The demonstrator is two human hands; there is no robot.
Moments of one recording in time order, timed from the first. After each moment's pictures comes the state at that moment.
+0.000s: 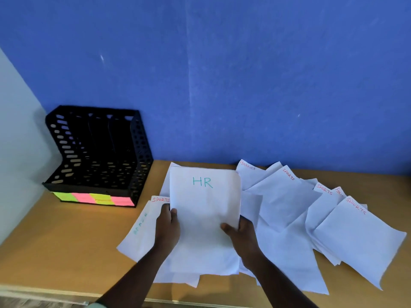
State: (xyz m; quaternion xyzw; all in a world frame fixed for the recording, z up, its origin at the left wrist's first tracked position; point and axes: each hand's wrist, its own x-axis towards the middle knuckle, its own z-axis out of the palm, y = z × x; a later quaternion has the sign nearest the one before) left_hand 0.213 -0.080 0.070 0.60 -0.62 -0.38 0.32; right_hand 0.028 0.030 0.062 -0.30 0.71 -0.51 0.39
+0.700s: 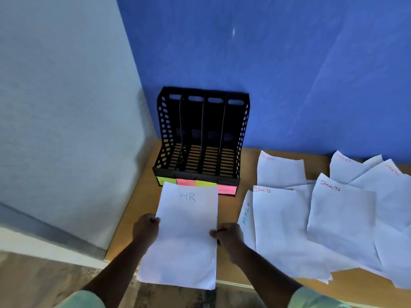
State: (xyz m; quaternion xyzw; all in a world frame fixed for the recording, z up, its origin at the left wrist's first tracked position) left_hand 0.644 -0.259 0.005 0.74 -0.59 -0.31 0.11; right_hand 0.409 -0.153 -0.017 -0.21 0.79 -0.32 0.48
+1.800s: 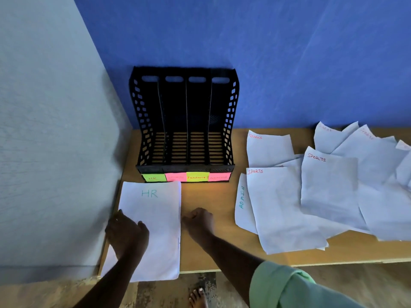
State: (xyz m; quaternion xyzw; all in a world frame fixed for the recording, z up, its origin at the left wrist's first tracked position) left_hand 0.683 -0.282 -0.037 0.75 -0.64 -0.12 0.09; right_hand 0.501 -0.215 -0.022 -0.27 0.83 -0.26 0.40
